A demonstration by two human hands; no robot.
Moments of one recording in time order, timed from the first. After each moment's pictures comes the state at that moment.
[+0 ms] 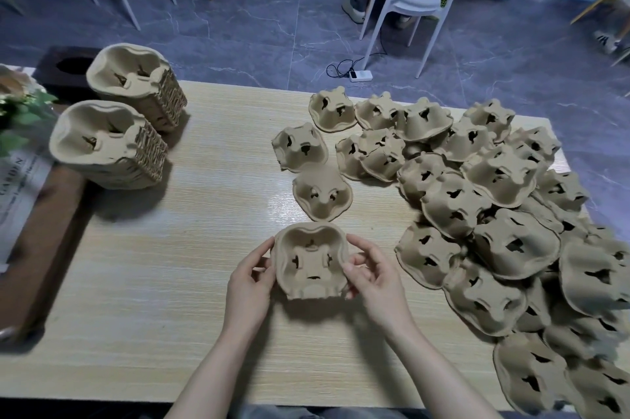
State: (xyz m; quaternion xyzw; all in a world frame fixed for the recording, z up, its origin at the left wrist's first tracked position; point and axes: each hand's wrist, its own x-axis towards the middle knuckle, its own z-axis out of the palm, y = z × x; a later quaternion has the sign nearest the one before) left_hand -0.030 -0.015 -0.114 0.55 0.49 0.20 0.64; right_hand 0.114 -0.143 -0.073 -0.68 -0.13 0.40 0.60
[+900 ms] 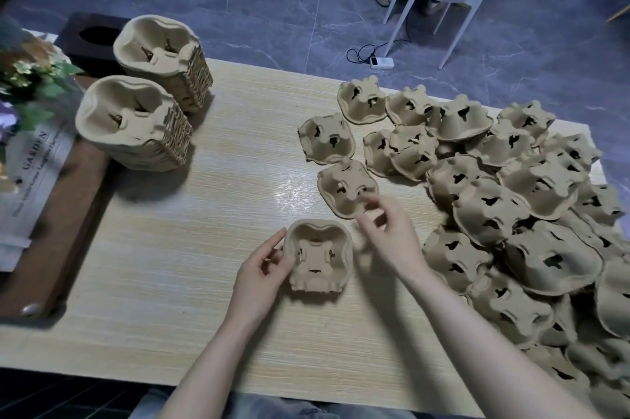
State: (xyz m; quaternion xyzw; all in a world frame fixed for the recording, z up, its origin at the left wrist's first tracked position) left_hand -0.048 0.007 -0.112 0.52 0.48 0.17 0.69; right_hand 0.162 -0.077 -0.085 -0.84 -0.32 0.25 0.37
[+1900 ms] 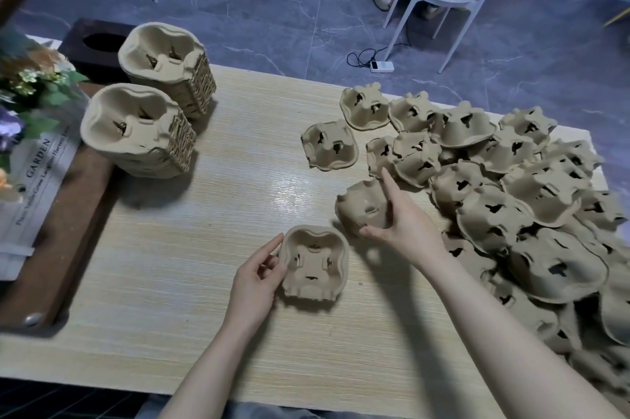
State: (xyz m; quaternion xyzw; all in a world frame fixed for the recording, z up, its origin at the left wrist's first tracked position) left_hand -0.056 0.018 -0.119 0.53 0.48 0.17 0.68; right_hand 0.195 -0.068 -0.070 -0.87 -0.40 0.25 0.16
